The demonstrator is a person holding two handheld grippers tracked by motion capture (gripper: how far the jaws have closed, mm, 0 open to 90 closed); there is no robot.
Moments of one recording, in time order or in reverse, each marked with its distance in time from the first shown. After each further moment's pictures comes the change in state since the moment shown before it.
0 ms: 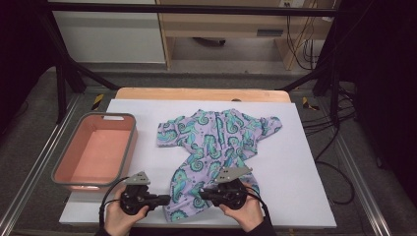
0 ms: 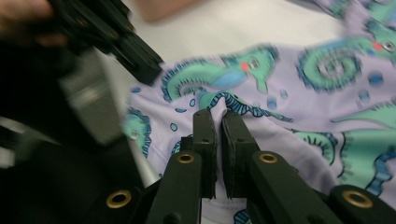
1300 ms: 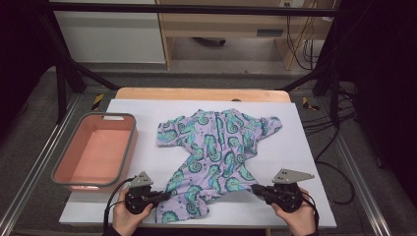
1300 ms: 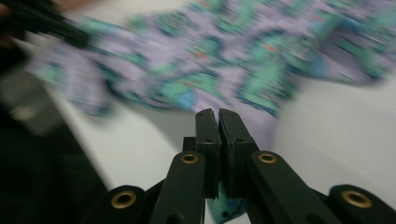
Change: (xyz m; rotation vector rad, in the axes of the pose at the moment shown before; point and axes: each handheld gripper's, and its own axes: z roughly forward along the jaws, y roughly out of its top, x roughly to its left) left arm 0.019 -0.012 0.037 -0.060 0.137 0.032; right arm -0.057 -0.064 -0.100 0.017 -0.348 0.083
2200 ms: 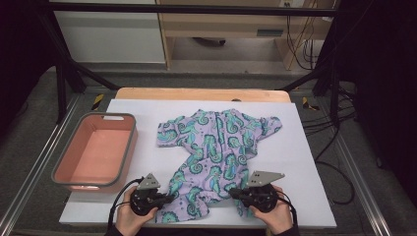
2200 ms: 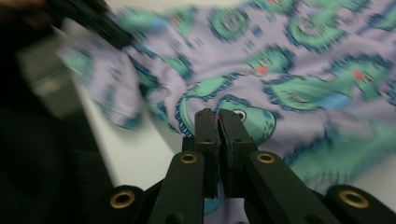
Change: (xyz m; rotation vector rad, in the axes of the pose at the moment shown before) left arm -0.006 0.003 0.005 0.037 0.006 0.048; right arm 0.036 0.021 0.034 -0.034 0.228 -0.099
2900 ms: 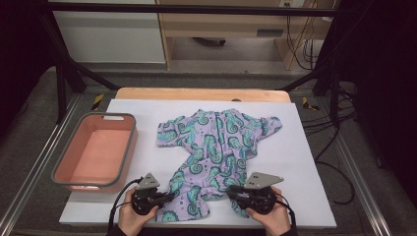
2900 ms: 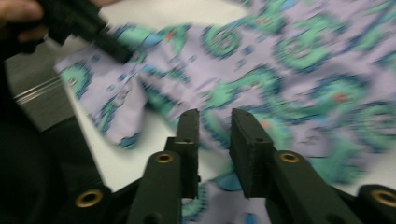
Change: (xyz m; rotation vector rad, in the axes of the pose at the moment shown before) left arm -0.001 -0.003 0.006 -0.008 0.025 -0.013; right arm 0.011 -0.005 0.016 0.008 -0.082 -0.055
